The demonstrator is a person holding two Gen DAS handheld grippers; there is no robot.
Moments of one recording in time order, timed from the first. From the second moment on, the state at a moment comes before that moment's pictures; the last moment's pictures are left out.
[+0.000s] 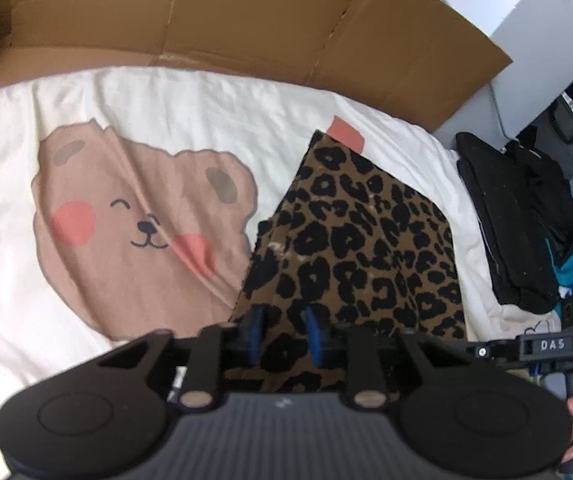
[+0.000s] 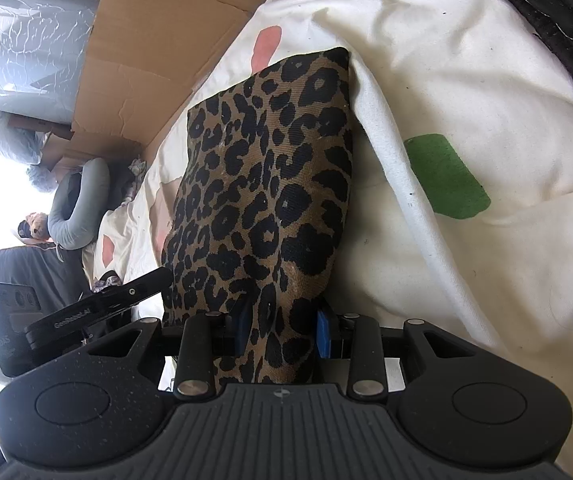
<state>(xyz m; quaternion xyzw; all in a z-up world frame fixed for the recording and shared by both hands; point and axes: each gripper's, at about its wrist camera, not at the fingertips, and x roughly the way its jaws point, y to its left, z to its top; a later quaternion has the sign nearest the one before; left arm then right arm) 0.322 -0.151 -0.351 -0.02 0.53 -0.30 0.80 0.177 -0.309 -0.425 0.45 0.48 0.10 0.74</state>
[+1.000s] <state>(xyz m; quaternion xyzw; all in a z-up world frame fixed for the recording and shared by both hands) 0.332 -0.145 -0.350 0.02 0.53 -0.28 0.80 0.191 -0.308 -0.440 0.50 0.46 0.11 0.73</state>
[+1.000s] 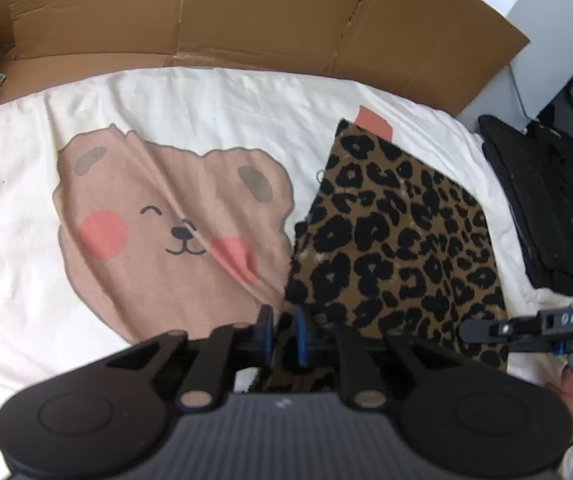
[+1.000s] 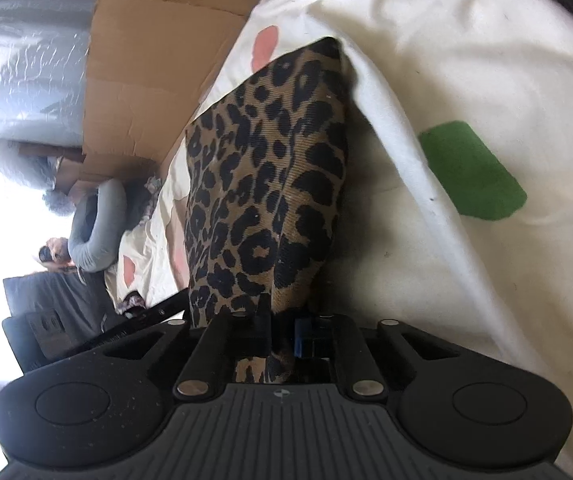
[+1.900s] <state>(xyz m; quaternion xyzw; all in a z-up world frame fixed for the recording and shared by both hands) 0.335 -0.141 -0.375 -0.09 0.57 -0.32 0.75 0.197 -0.311 -0.400 0.40 0.46 0.10 0.78</state>
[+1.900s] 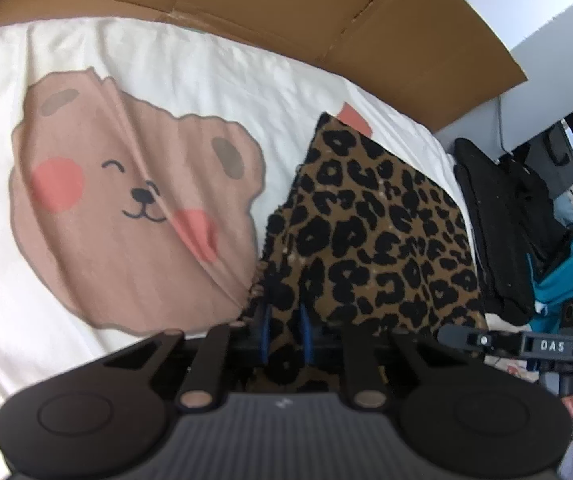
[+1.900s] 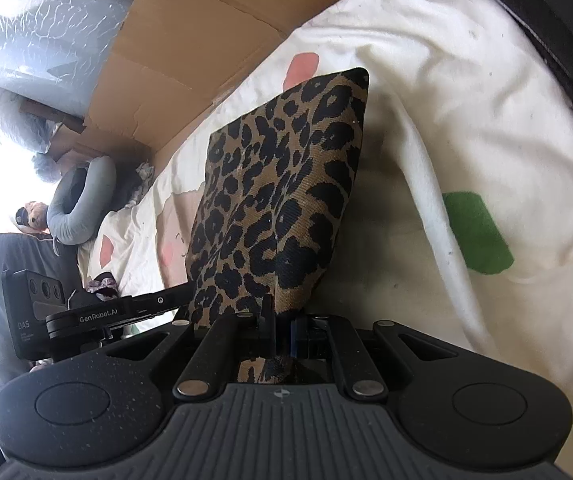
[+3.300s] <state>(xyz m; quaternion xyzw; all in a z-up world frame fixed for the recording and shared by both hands) 0.365 -0.168 -0.387 -0.09 0.56 -0.38 0.73 0.198 -0.339 -0.406 0.40 0.48 0.08 0.78</state>
